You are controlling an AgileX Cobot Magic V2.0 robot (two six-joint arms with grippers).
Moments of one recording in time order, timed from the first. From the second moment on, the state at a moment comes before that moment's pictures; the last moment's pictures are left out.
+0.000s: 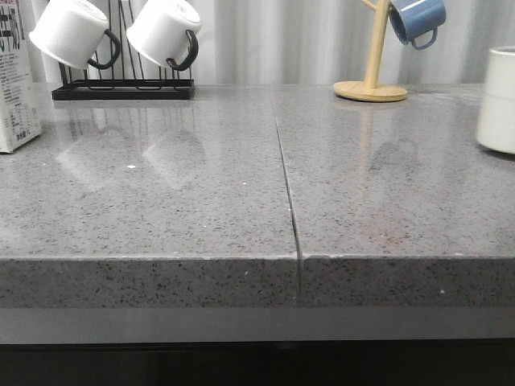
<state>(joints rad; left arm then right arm) -0.04 0.00 0.00 0.07 0.16 0.00 -0.13 1.49 -0.55 0.02 -0.67 0.08</state>
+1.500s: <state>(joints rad) -0.04 0.00 0.00 0.07 0.16 0.00 0.36 1.65 -0.65 0.01 -0.71 0.12</state>
